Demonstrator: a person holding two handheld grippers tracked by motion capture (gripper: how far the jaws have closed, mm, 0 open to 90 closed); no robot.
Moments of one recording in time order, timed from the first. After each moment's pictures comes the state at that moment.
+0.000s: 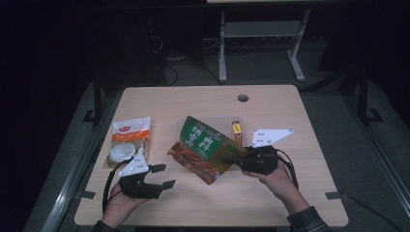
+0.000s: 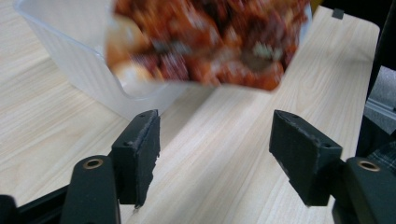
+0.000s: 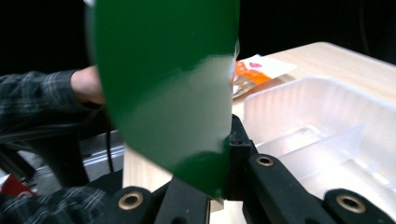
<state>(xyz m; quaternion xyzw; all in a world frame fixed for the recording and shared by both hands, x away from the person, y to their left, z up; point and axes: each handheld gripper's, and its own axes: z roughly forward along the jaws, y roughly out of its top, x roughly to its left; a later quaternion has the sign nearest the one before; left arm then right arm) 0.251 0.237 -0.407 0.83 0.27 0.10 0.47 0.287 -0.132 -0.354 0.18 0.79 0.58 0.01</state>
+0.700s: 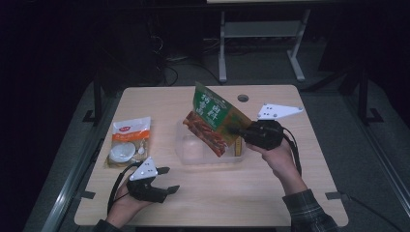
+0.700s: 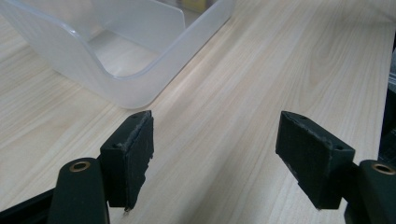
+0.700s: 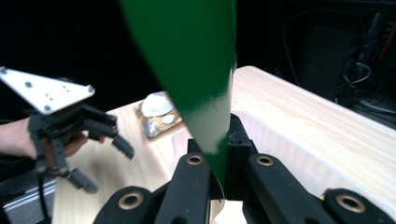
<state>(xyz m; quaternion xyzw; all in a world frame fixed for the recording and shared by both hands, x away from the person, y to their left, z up) 0.254 0.226 -0.426 0.86 0.25 0.11 0.43 0.322 -0.142 -0.318 0.25 0.77 0.58 0.10</state>
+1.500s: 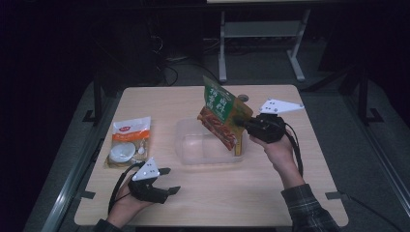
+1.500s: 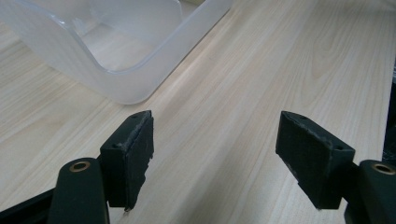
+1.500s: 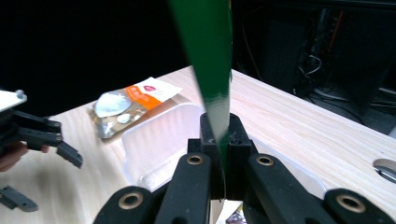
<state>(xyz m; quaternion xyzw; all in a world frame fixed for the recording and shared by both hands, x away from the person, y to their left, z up) 0.255 0.224 -0.429 0.87 0.25 0.11 0.42 0.341 -0.151 -0.327 0.30 0.76 0.55 0.15</state>
